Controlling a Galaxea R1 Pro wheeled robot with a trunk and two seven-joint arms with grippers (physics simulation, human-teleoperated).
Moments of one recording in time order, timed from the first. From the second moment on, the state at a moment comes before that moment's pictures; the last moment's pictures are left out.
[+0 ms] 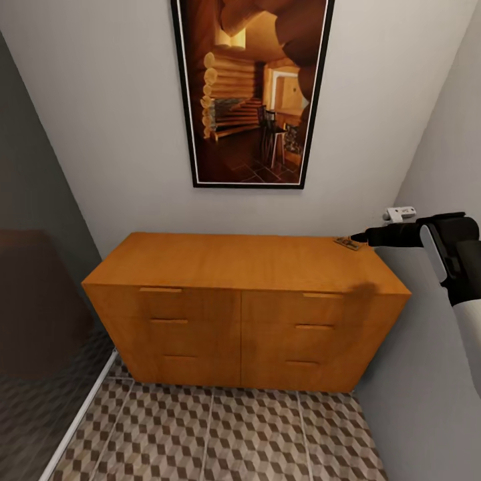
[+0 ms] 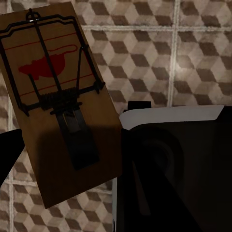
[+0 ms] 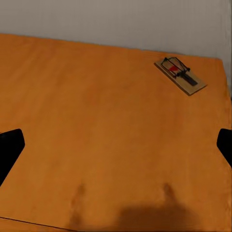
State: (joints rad) left arm -0.07 0.03 -0.32 -0.02 0.30 -0.45 0.10; right arm -1.16 -0.43 0.09 -1.05 -0.08 0.97 0.44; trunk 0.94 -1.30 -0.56
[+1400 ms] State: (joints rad) left arm -0.07 0.03 -0.33 -0.02 0.30 -0.45 0.10; right arm -1.16 -0.49 0.09 -0.82 -0.09 0.79 0.44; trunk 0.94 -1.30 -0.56
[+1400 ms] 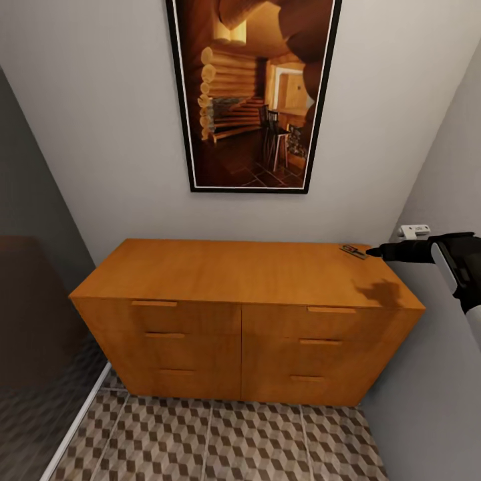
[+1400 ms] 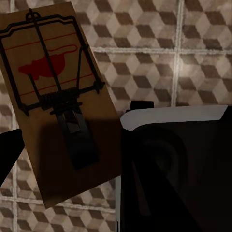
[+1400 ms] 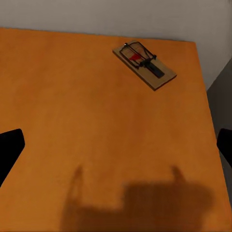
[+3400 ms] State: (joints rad) left arm -0.07 0.04 -0.33 -0.01 0.30 -0.45 0.10; right arm -1.16 -0.51 0.09 -0.79 -0.09 0.79 0.44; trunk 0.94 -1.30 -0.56
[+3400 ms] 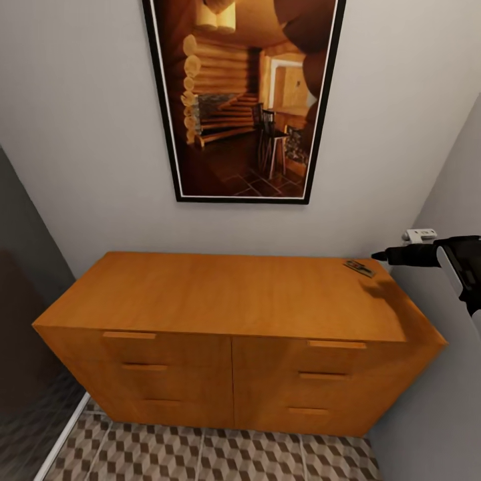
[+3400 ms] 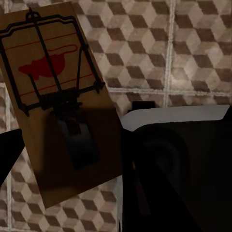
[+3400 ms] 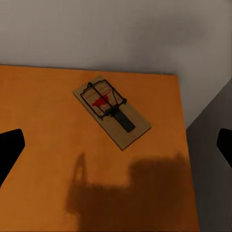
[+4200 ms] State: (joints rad) left arm -0.07 0.04 -0.33 -0.01 0.30 -0.45 0.10; right arm -1.16 -0.51 0.09 -0.77 -0.09 0.79 0.44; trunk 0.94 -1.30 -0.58
